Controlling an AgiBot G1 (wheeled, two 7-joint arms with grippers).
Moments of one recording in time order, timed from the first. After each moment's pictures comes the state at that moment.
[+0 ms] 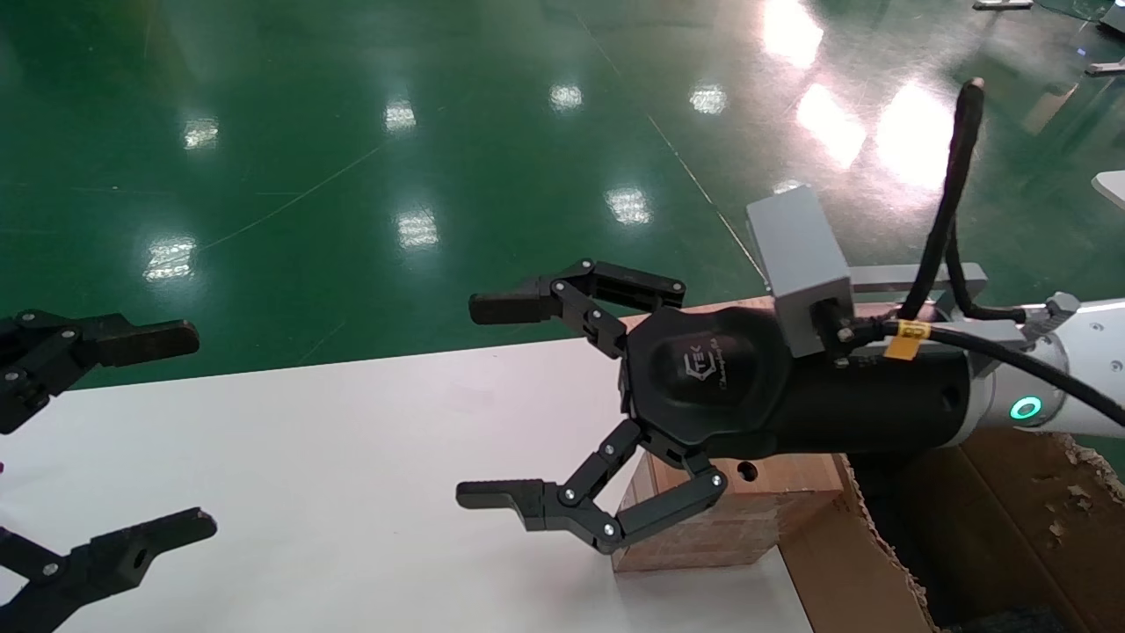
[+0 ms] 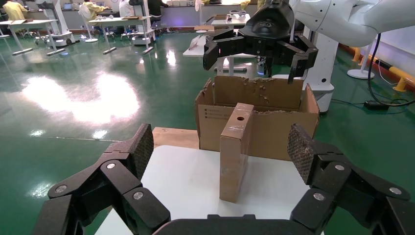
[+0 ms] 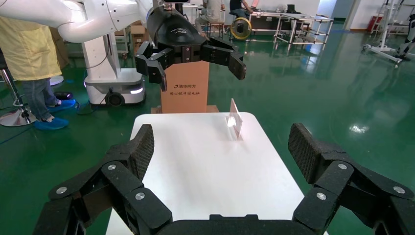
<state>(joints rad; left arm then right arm) -1.09 0.58 0.36 -1.25 0.67 1.46 -0.14 1.08 -0.61 -0.28 1.28 -0.73 -1.49 0.19</state>
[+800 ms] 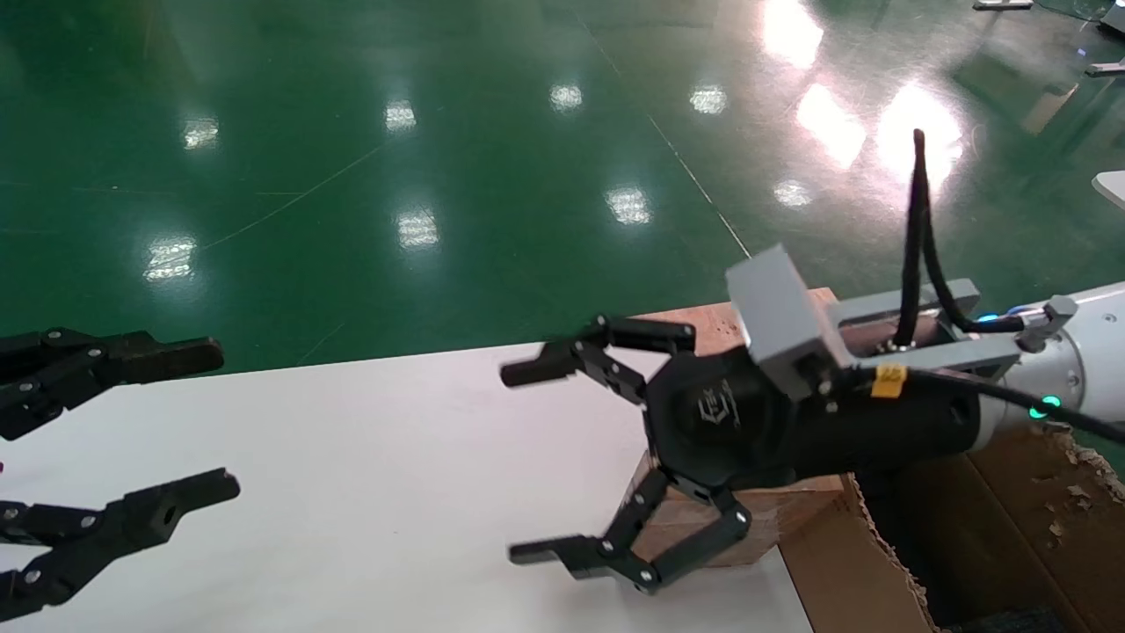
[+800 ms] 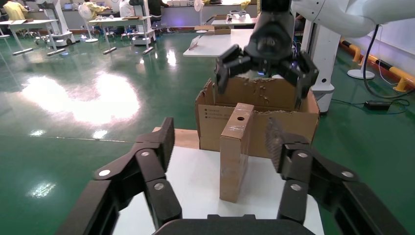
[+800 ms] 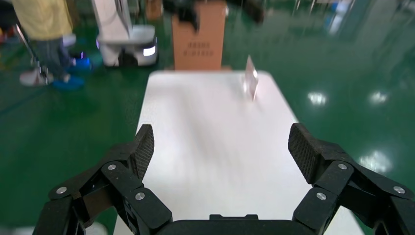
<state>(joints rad) -1.09 0.58 0.36 -1.25 0.67 1.46 -0.14 1.22 -0.54 -0.43 1.21 -0.82 -1.59 0.19</state>
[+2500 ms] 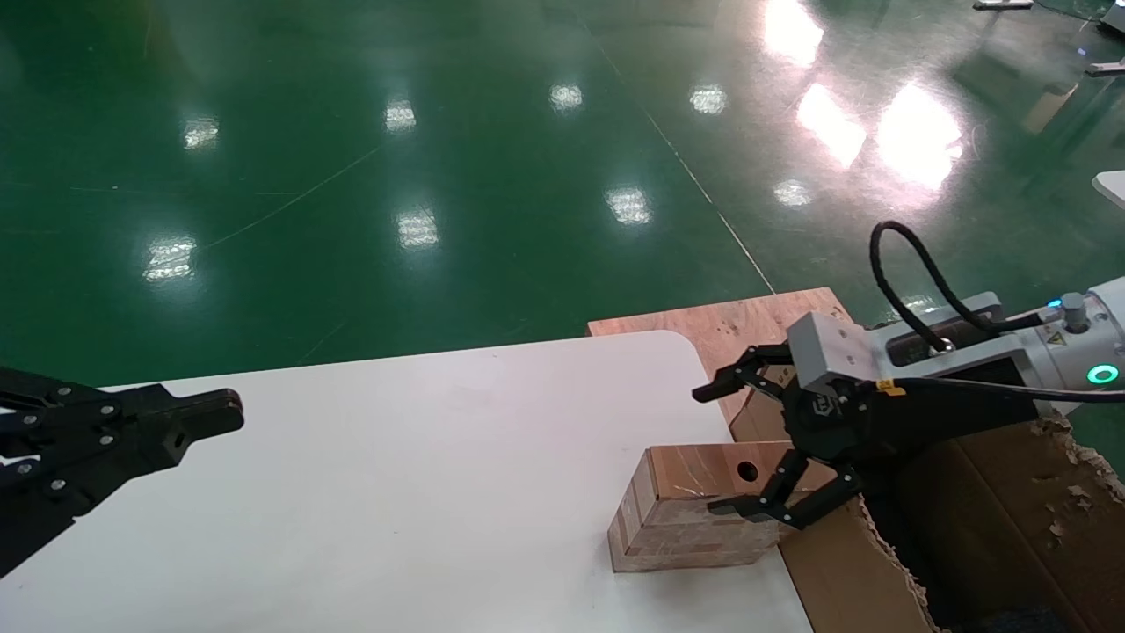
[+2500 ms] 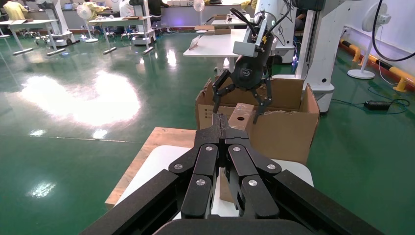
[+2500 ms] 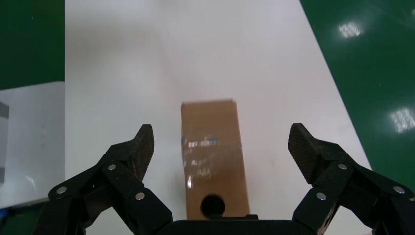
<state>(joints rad) -1.09 0.58 0.36 -1.25 0.67 1.46 -0.14 1.73 -0.45 -1.18 0.82 -0.97 -1.60 -0.11</state>
